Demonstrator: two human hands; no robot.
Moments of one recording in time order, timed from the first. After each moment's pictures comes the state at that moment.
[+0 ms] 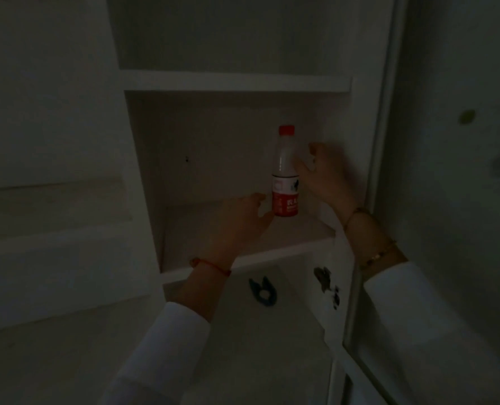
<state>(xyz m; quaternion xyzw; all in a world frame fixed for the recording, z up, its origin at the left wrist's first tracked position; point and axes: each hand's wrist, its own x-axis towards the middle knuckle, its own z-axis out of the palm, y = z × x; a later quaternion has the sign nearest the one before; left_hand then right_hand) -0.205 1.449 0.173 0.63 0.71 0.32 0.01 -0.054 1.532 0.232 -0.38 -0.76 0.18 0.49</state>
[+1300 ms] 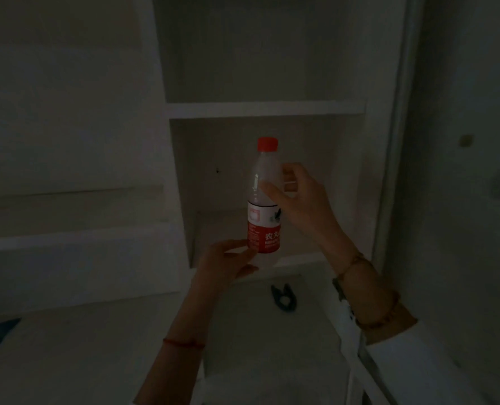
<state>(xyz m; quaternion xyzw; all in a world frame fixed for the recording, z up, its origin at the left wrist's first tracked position) -0.199 1.341 0.154 0.36 0.60 0.63 0.33 -0.071 1.431 0.239 -0.22 -0.78 0.27 0.52</state>
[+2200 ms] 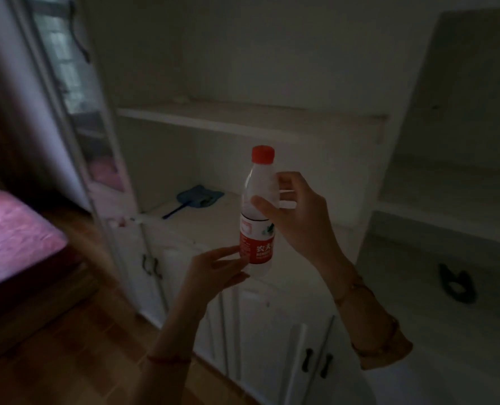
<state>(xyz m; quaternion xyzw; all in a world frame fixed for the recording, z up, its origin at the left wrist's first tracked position) -0.253 1.052 0.048 0.04 0.67 0.72 0.19 -0.214 1.211 0.130 0.03 -0.83 0.46 0.33</state>
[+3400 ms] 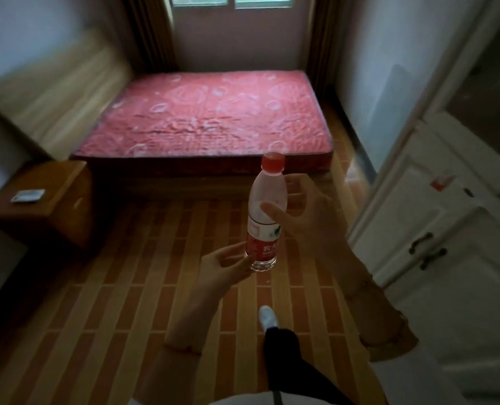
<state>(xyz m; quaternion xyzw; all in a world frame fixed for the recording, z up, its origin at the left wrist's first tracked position) -0.243 0.532 -0.084 -0.36 0.58 0.72 -0.11 -0.383 0.638 -0.010 0.37 -0.76 0.53 -0.06</state>
